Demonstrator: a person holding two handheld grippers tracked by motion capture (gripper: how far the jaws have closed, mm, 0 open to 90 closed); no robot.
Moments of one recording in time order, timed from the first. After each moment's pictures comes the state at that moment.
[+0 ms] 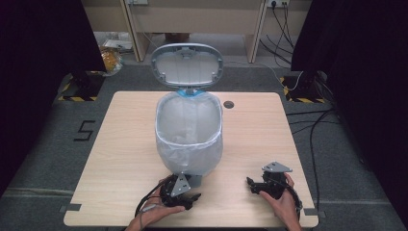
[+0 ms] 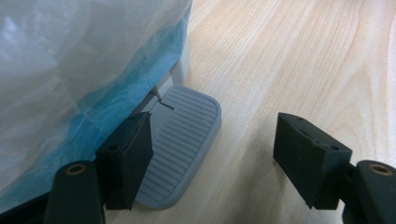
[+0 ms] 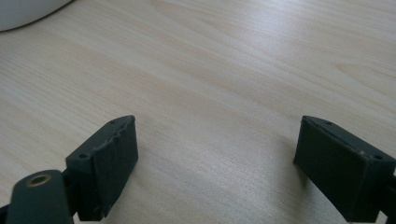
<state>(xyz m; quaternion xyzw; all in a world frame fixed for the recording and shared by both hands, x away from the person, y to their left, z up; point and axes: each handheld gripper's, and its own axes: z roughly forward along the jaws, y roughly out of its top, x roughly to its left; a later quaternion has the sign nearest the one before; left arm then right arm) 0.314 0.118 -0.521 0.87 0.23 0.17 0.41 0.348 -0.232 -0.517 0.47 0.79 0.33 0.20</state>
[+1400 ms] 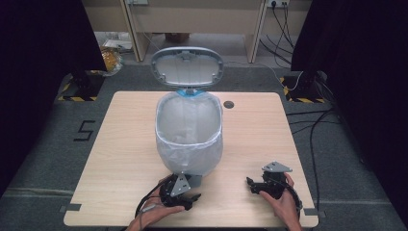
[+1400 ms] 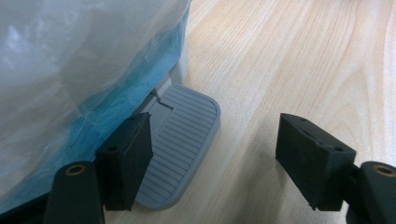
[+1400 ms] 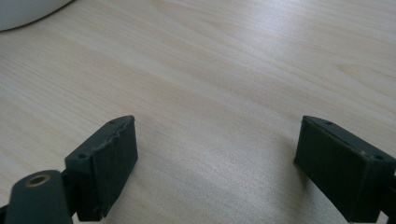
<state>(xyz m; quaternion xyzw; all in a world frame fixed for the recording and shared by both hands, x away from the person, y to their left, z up) 0.314 0.118 -0.519 0.87 0.23 0.17 0.41 0.349 -0.232 -0.517 0.47 0.79 0.33 0.20</state>
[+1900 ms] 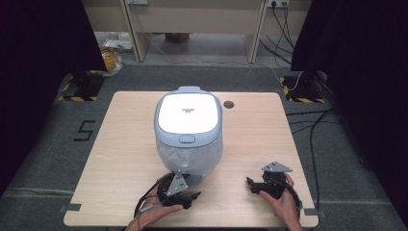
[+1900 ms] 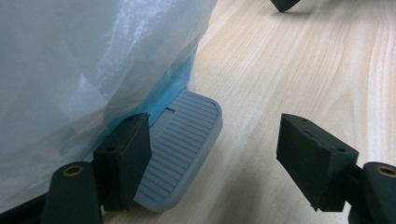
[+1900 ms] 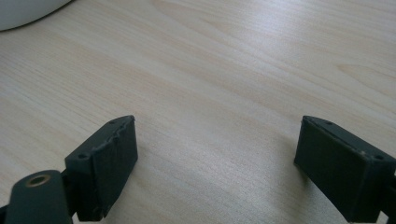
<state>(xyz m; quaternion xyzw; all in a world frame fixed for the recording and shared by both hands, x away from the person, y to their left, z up) 0.311 0.124 -0.508 0.85 0.23 0.17 0.43 0.349 -0.232 -0.517 0.47 0.79 0.33 0.20</state>
